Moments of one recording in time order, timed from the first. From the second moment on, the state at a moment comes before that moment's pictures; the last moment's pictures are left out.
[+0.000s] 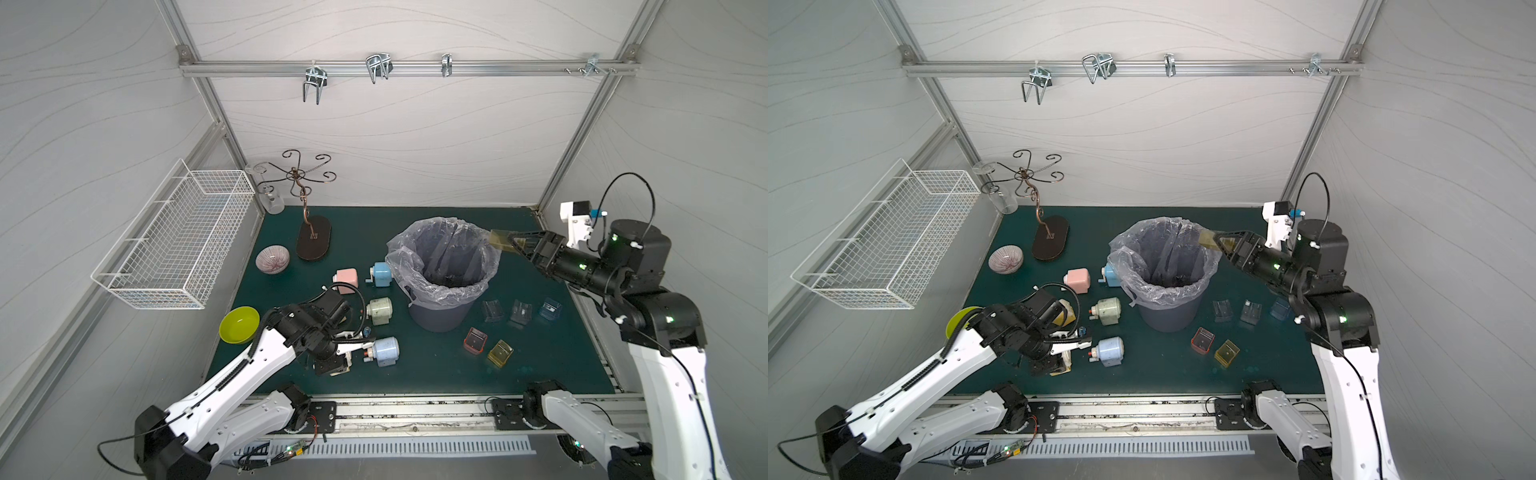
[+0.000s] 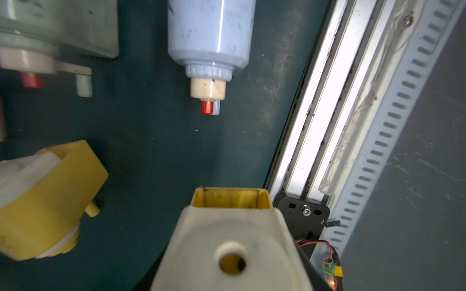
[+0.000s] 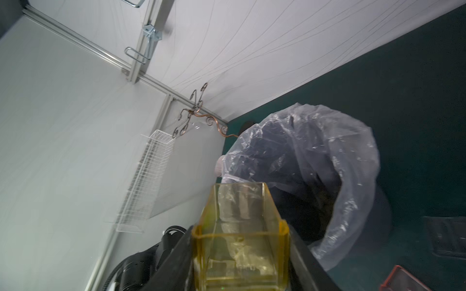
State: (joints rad) left arm -0.63 0.97 0.81 -1.27 0.17 0.64; right arm 0.20 0.93 1.51 -0.94 -0.49 0.67
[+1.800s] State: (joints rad) left arm -0.62 1.02 0.55 -0.89 -0.02 0.65; right arm 0.39 0.60 1.18 -1.08 0.19 0.41
